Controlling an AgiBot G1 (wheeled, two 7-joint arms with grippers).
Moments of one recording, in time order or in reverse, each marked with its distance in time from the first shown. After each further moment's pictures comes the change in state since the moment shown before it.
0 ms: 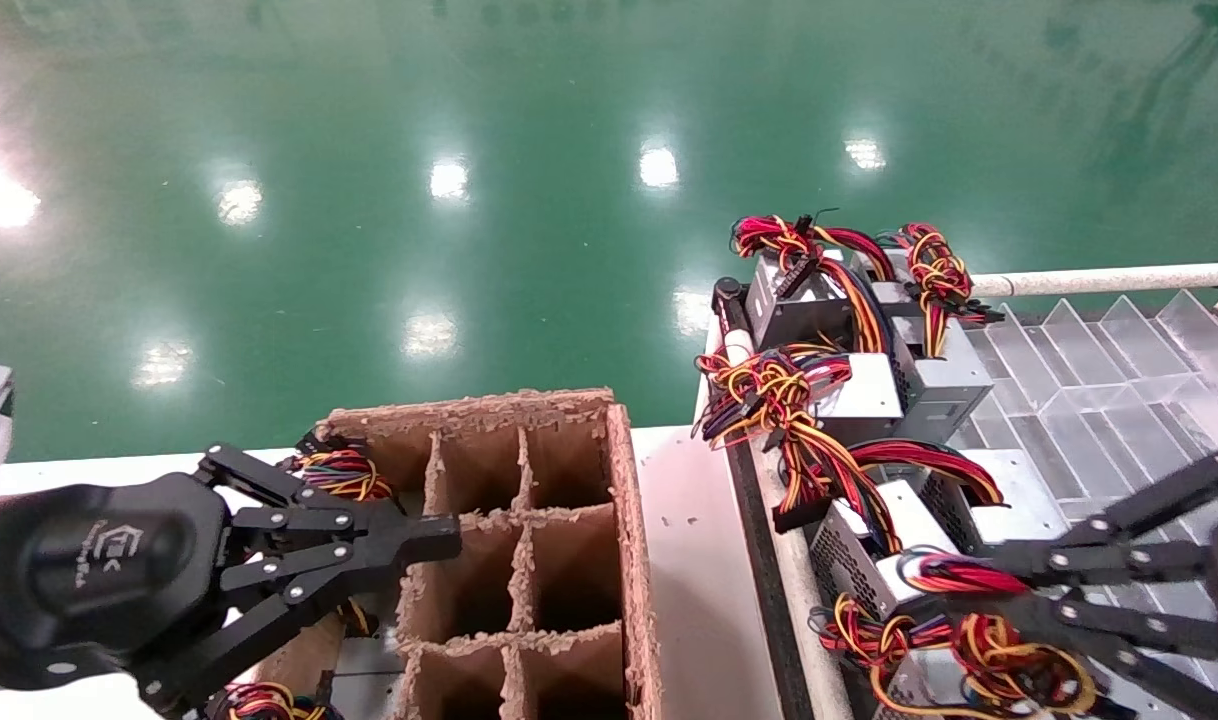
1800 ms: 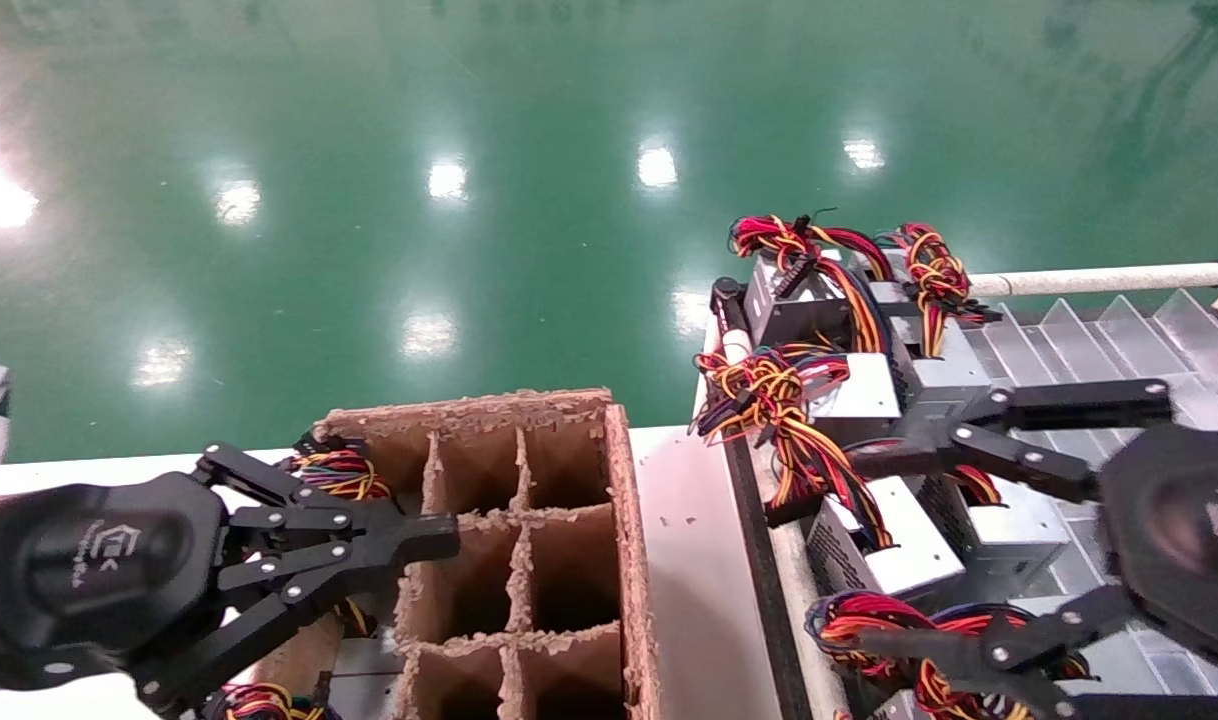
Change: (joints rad) left arm 0.000 0.000 0.000 0.000 0.000 0.000 0.000; right arm -0.006 -0.138 0.038 -0.003 0.034 -0.005 0.126
